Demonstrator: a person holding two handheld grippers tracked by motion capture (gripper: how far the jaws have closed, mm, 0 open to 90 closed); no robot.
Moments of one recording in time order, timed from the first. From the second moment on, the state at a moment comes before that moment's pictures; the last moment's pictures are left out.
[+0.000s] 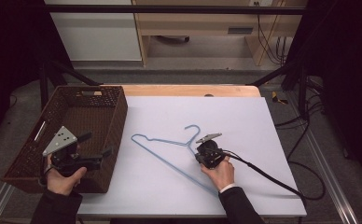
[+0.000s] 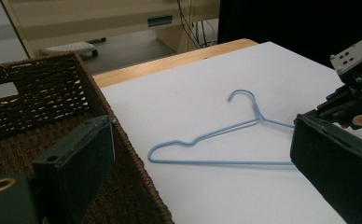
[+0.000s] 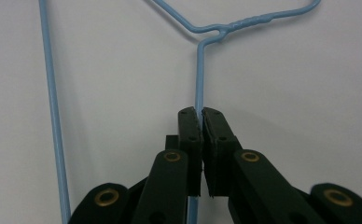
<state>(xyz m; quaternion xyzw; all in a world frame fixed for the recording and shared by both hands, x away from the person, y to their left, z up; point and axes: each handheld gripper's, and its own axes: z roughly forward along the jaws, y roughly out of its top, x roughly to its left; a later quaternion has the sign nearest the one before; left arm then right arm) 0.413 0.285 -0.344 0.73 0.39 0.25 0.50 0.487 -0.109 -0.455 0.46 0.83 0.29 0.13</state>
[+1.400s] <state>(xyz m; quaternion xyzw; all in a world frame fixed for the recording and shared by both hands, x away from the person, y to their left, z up) 0.451 0.177 -0.372 0.85 0.30 0.18 0.40 0.477 -0.122 -0.429 0.38 0.85 0.33 0.15</state>
